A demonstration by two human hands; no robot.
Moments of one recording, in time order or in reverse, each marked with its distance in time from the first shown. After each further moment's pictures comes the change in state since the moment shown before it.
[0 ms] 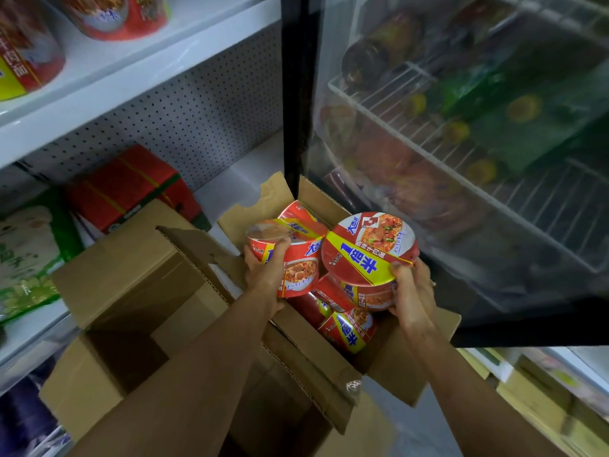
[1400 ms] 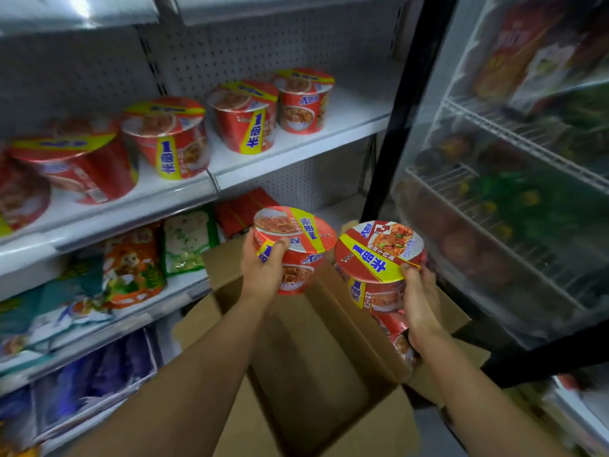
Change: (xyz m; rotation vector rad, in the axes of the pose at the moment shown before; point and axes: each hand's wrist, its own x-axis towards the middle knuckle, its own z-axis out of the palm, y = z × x) left_hand -0.174 0.008 -0.169 -0.246 0.197 0.658; right_hand -0.157 -0.068 0.033 0.021 -0.167 -0.176
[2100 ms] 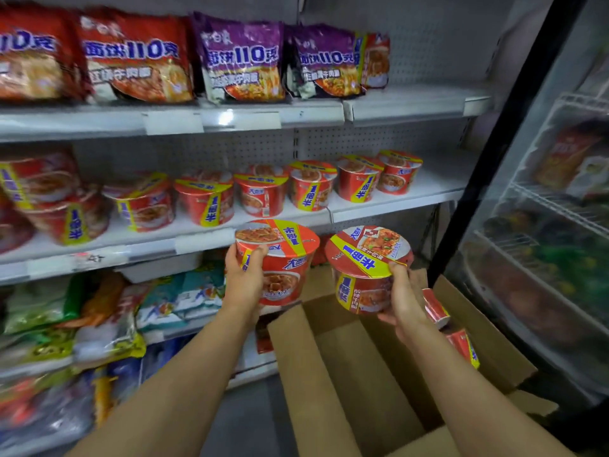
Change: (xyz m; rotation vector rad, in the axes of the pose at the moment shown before) left_hand -0.132 0.084 -0.243 -0.243 0.237 0.061; right_hand -0.207 -0.042 0.107 0.024 -0.312 -0.125
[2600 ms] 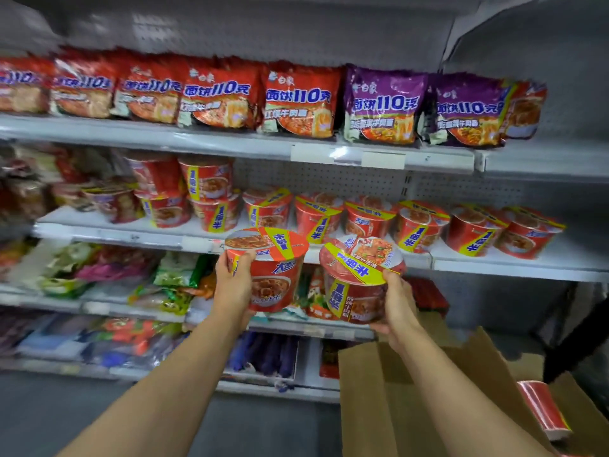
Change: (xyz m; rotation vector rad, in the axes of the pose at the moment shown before) left_hand -0.024 0.064 -0.137 -0.127 0.383 0.089; right_hand -0.042 -0.029 0.146 -0.084 -0.403 -0.037
